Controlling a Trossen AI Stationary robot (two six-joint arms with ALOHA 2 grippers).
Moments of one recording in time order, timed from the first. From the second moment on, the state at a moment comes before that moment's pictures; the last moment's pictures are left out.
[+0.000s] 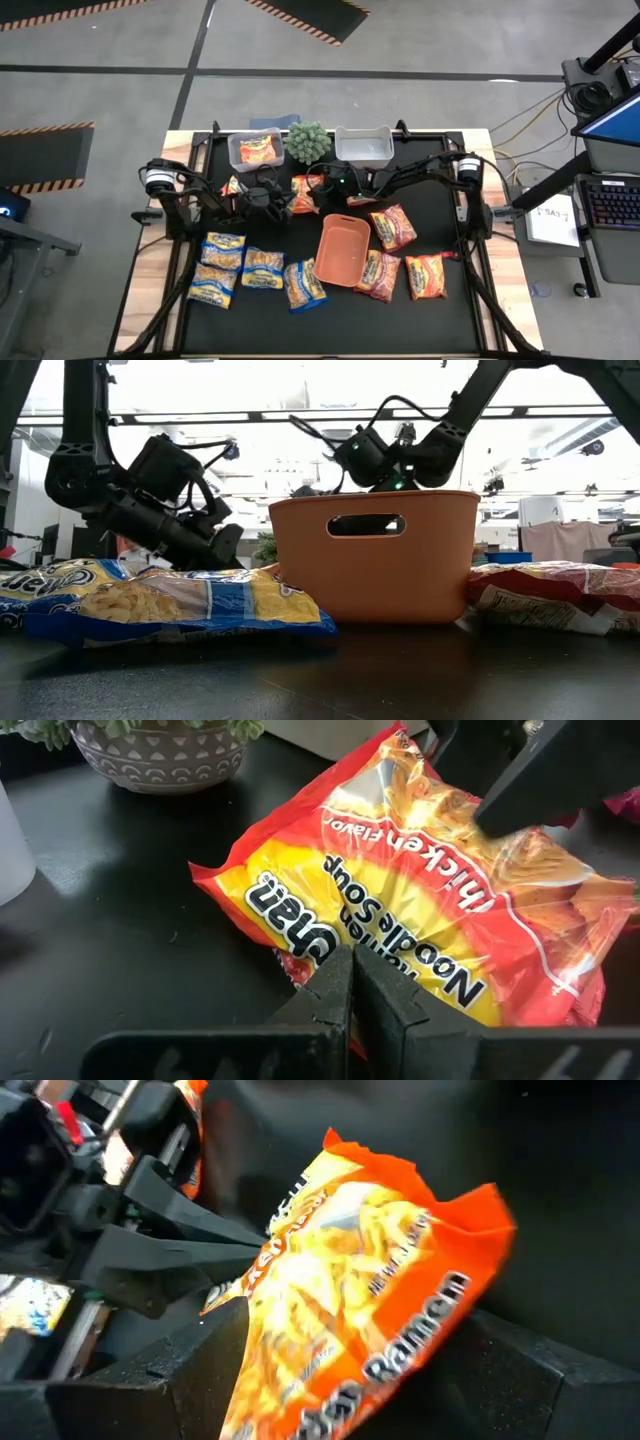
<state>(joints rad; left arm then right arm) 0.18 1.80 0.30 1.02 -0.35 -0.35 -0.27 2.02 1.09 0.35 -0.03 0.76</state>
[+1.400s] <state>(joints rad) 0.18 1.29 0.14 1.03 -0.13 -0.24 -0.24 1.83 1.17 0.19 -0.11 0.53</state>
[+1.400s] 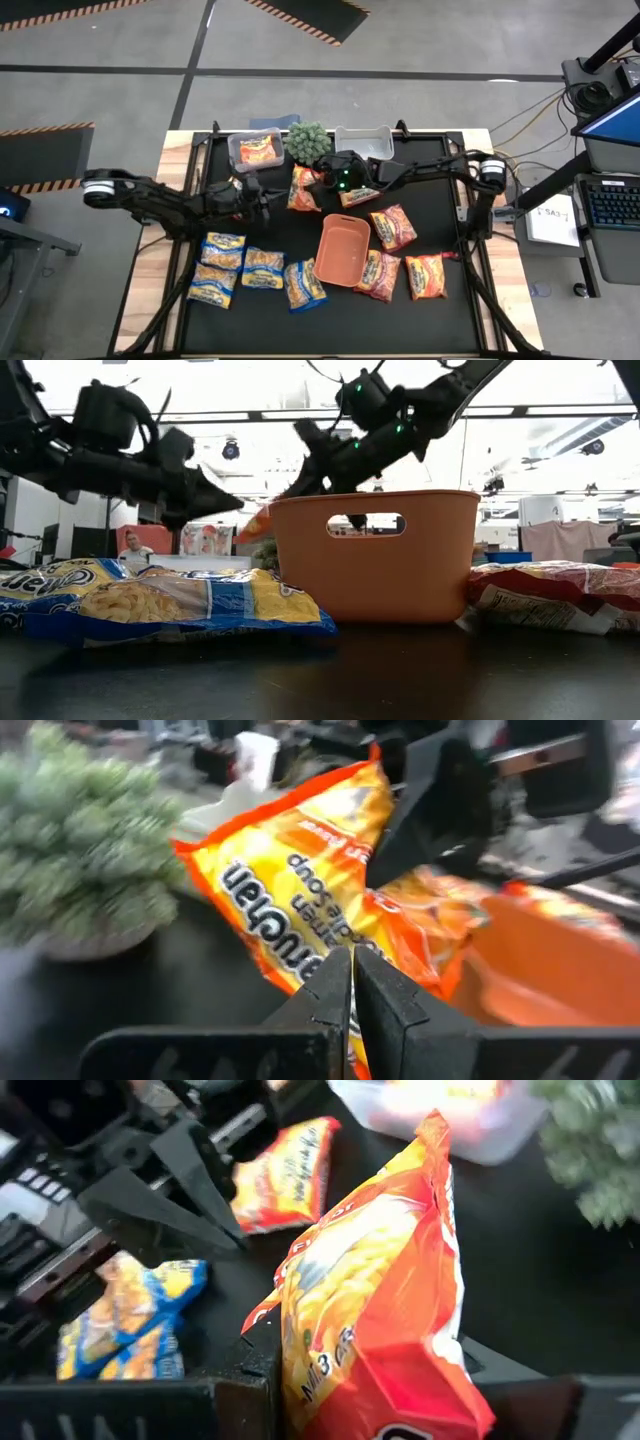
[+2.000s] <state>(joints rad) 0.18 1.12 0.14 1.03 -0.06 -0.22 -0.18 1.50 0.99 0.06 0.03 0.36</state>
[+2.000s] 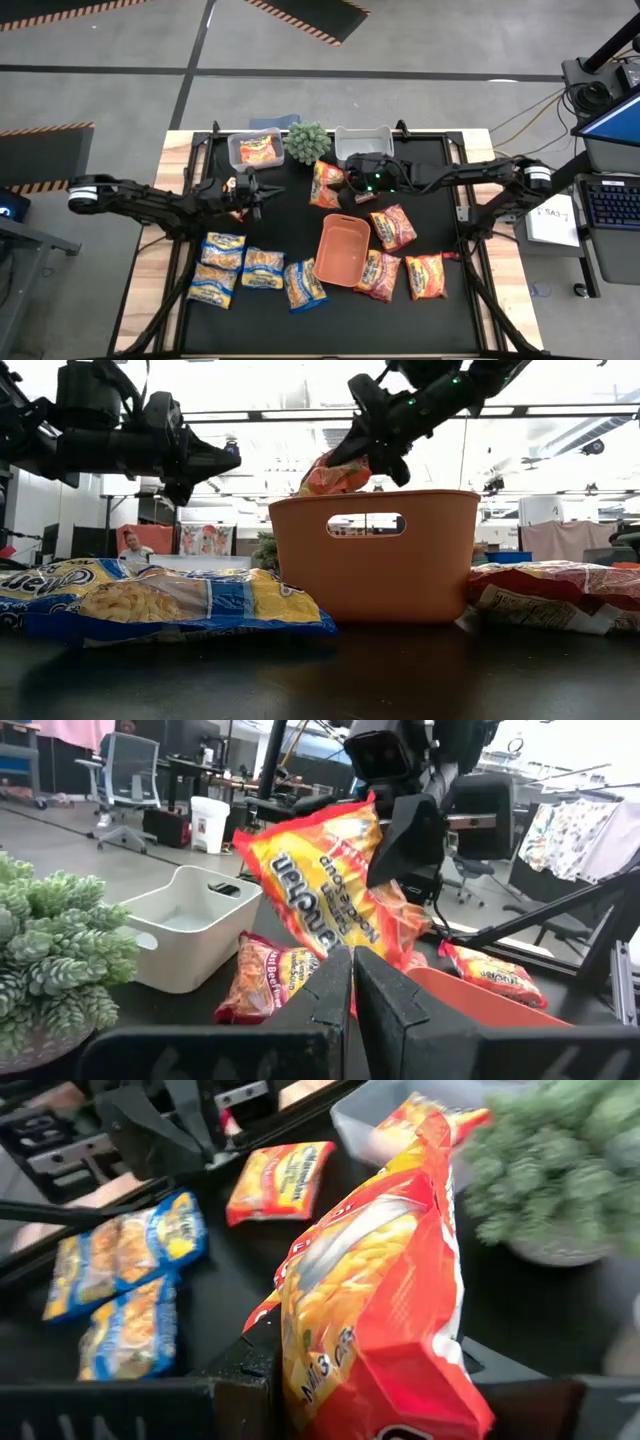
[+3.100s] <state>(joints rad) 0.18 0.81 0.16 1.06 -0.07 -0.06 -0.09 1.40 0.88 0.38 0.29 0.22</state>
